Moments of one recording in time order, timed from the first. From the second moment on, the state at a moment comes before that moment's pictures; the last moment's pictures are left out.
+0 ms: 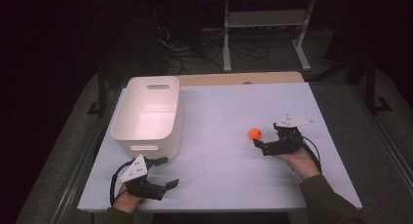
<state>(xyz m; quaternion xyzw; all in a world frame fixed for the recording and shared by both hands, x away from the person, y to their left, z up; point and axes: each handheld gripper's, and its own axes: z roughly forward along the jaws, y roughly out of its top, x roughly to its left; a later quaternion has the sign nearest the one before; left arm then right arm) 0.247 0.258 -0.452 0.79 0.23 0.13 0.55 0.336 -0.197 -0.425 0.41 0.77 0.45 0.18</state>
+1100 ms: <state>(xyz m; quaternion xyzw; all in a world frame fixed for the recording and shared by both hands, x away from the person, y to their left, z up) 0.248 0.258 -0.452 0.79 0.23 0.13 0.55 0.354 -0.185 -0.423 0.41 0.77 0.45 0.18</state>
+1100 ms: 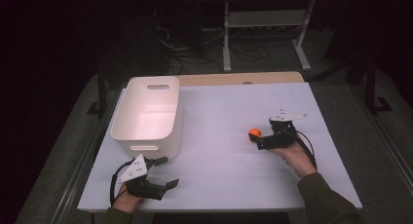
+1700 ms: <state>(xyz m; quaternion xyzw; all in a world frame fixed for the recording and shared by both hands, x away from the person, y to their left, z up) 0.248 0.258 -0.452 0.79 0.23 0.13 0.55 0.366 -0.174 -0.423 0.41 0.78 0.45 0.18</state>
